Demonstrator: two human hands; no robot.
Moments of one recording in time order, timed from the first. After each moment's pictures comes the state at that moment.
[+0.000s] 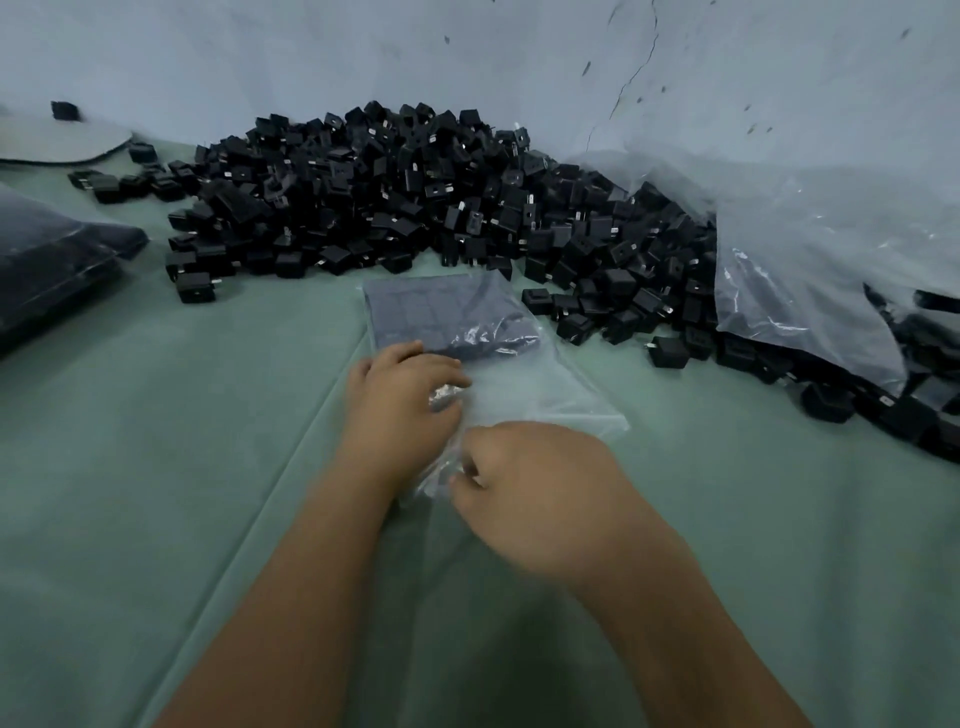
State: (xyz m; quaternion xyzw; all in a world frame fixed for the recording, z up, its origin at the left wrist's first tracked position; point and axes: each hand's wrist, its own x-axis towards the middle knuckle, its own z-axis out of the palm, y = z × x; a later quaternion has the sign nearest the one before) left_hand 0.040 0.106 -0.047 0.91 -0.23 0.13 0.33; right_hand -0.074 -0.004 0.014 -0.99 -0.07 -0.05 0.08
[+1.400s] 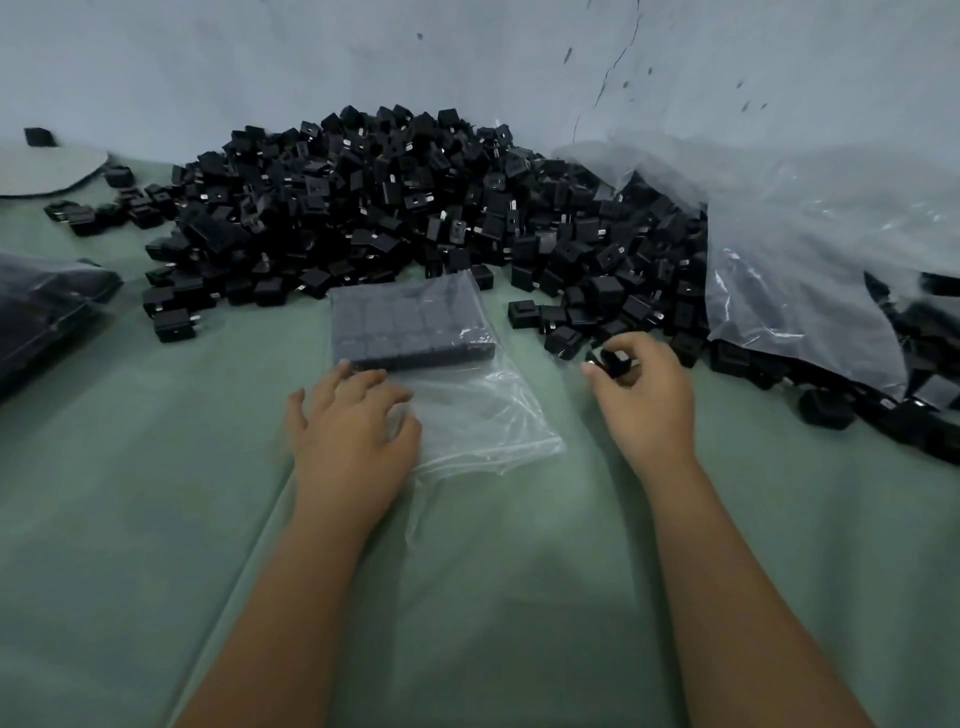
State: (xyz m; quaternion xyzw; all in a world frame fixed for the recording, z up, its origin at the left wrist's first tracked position) left_hand 0.044 0.116 -0.044 0.95 -0.12 0.15 0.24; right_hand 0.012 -0.141 -0.043 -0.85 0.18 -0.33 0.36
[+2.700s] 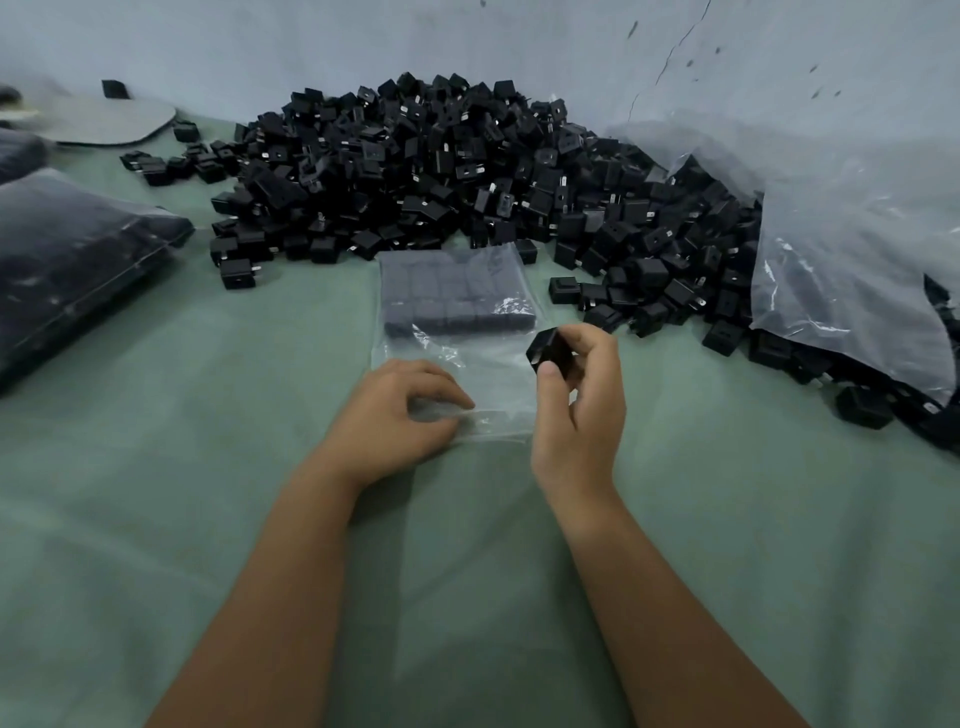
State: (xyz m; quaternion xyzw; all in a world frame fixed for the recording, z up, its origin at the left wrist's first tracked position) left_hand 0.037 0.142 -0.036 0.88 -0.28 0.01 0.39; right_hand -0.015 -0.025 -0.040 -0.75 0.03 -0.42 0.51
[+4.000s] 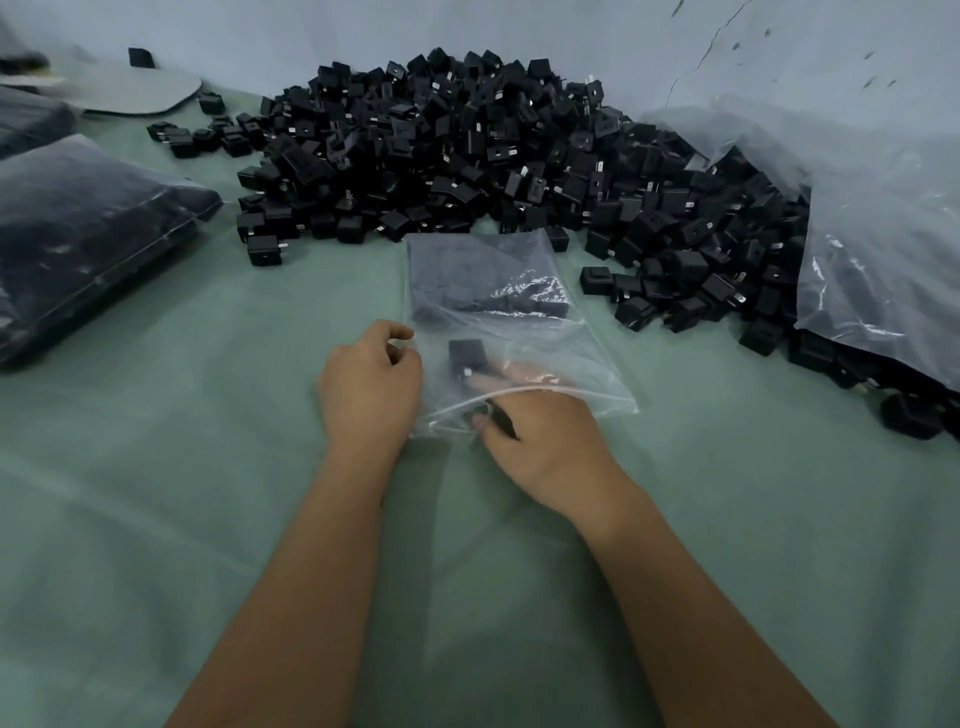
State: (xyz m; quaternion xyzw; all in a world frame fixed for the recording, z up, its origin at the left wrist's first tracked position) left_hand 0.048 0.147 -0.046 0.88 0.08 0.10 0.45; right_hand -0.008 -0.014 -0.045 -0.96 -0.12 -0.11 0.21
